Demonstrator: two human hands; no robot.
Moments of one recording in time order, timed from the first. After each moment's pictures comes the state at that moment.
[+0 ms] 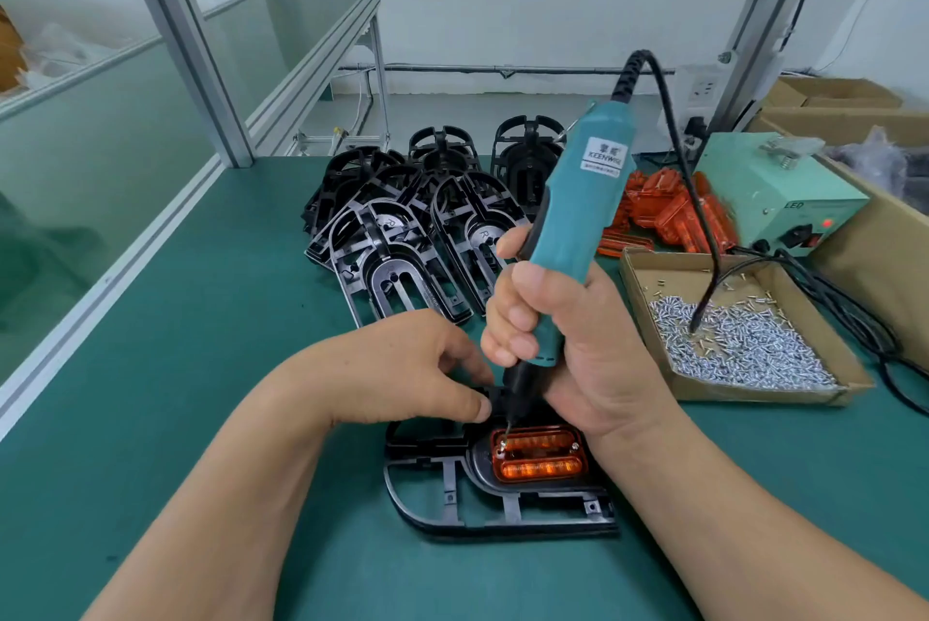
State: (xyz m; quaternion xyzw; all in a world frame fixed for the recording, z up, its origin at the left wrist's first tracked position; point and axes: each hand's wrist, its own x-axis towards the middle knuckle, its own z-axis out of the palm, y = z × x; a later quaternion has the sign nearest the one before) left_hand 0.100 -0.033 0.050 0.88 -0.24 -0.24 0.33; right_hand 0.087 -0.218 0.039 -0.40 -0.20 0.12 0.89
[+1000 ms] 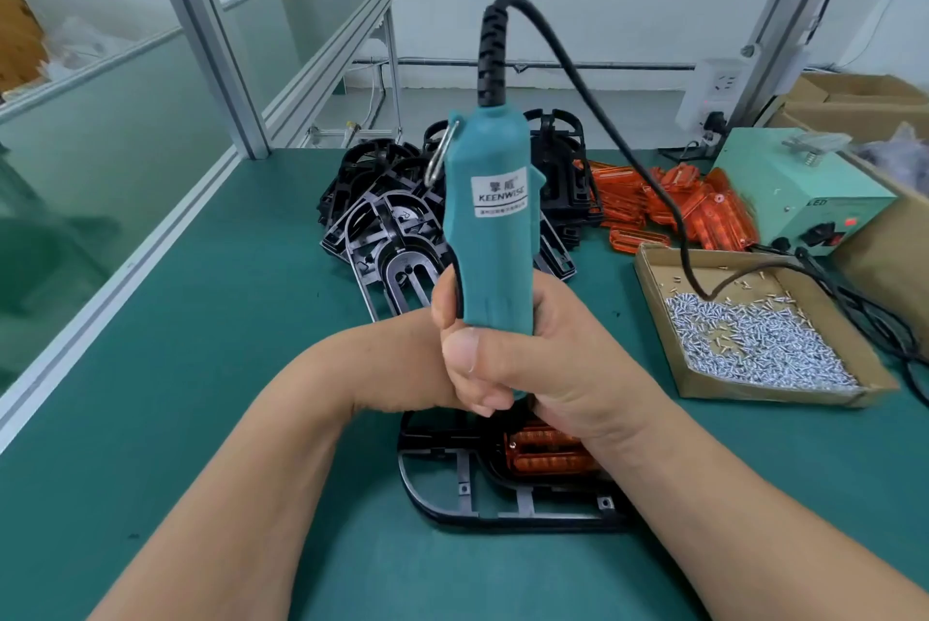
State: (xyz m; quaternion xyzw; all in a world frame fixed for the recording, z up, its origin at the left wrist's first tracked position) left_hand 0.085 -0.039 0.071 0.81 -0.32 -0.25 0.42; right_hand 0.077 -0.201 0.043 -0.54 -0.33 0.19 0.75
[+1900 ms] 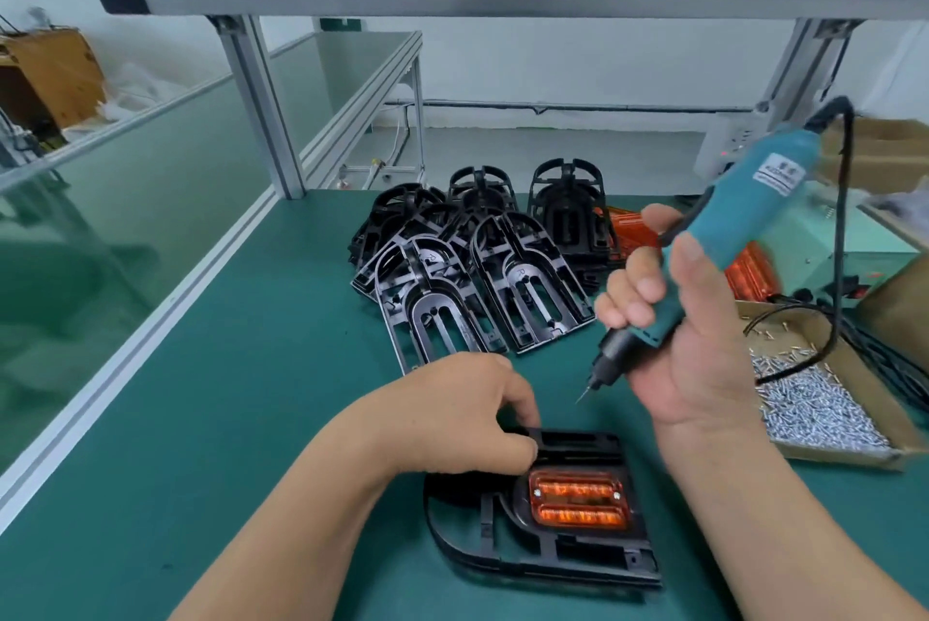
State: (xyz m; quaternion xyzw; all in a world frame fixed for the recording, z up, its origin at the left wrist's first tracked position) left_hand 0.092 -0.043 0.038 0.91 -0.26 -0.16 0.28; right_hand 0.119 -0.257 0.044 -0.39 -0.19 -0.05 0.90
